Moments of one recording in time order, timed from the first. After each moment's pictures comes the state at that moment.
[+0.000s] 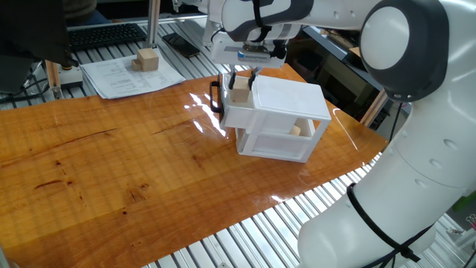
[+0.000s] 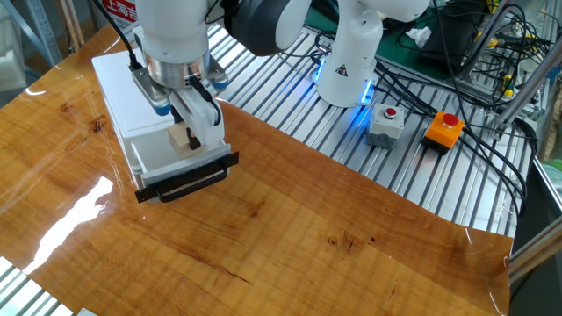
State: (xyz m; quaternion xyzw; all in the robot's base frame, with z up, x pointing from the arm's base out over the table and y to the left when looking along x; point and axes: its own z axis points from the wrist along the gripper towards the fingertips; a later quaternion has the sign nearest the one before) arm 0.533 -0.124 0.264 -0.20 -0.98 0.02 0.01
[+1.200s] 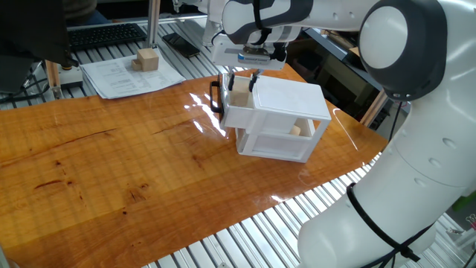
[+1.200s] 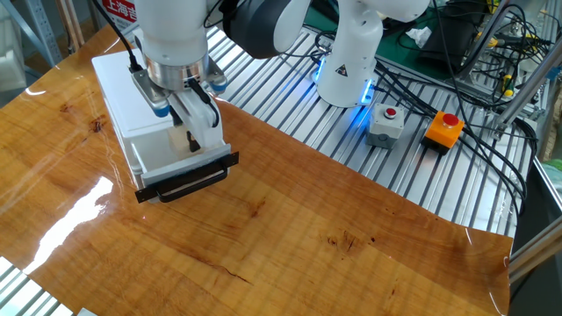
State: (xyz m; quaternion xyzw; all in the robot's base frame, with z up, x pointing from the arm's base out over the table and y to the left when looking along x) arm 0.532 -0.126 0.258 -0.20 -0.98 0.02 0.01
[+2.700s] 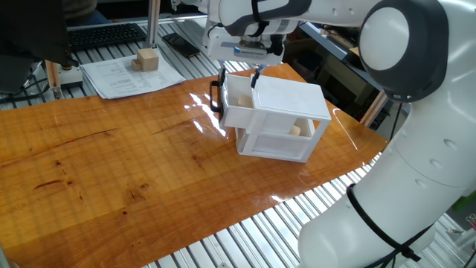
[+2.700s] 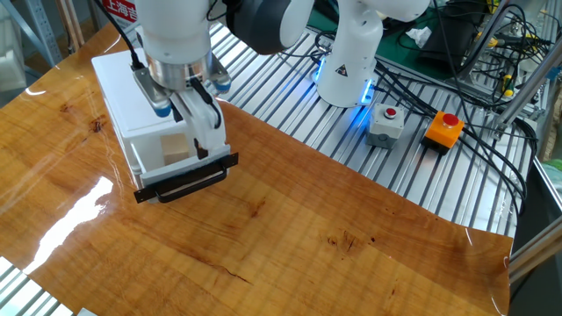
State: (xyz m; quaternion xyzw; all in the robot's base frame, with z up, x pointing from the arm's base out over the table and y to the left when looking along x) arm 0.540 -0.112 0.274 -0.22 -0.97 0.01 0.02
